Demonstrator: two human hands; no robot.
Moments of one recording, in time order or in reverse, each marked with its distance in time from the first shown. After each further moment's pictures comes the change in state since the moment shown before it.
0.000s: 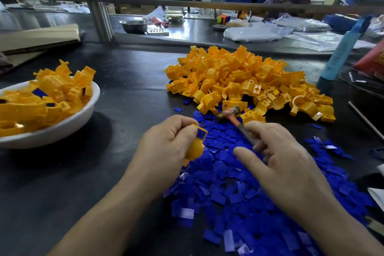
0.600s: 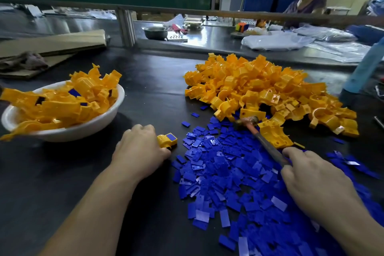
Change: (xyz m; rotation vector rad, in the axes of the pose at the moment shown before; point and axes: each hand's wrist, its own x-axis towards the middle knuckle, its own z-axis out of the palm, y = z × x) left_hand 0.034 -0.049 -0.053 0.961 0.110 -0.274; right_hand 0.011 0.026 0.000 -0.482 -0.216 0.262
